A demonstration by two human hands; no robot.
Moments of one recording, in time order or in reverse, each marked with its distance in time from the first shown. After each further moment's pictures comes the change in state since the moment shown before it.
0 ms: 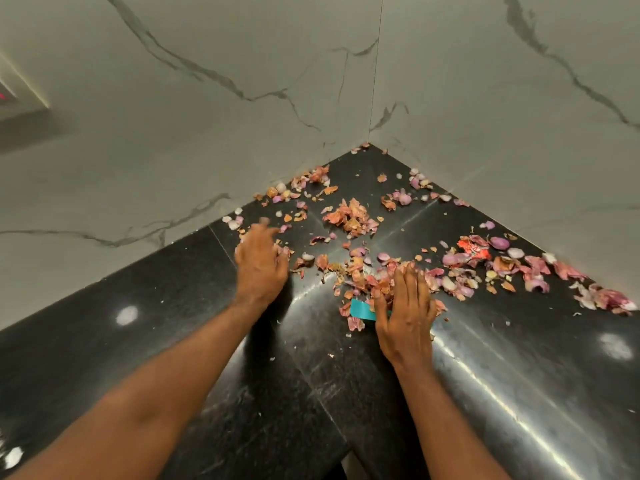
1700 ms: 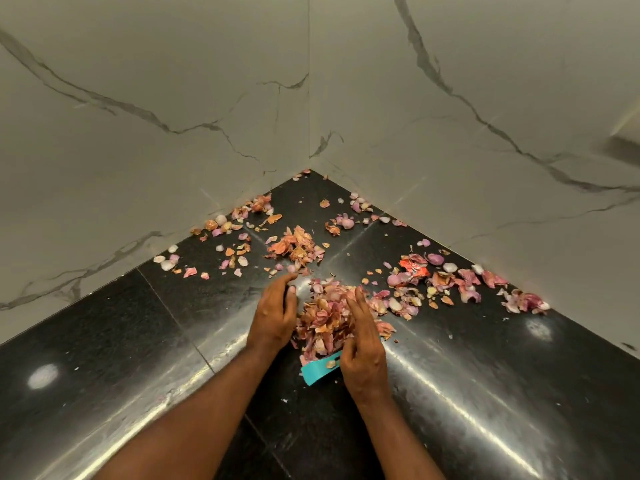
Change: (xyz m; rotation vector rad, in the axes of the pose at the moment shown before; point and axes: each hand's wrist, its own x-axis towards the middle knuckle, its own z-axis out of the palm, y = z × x) left_hand -0.014 0.086 0.065 -0.491 -0.186 0.043; right_hand -0.003 -0.008 -0.012 0.477 0.154 -0.087
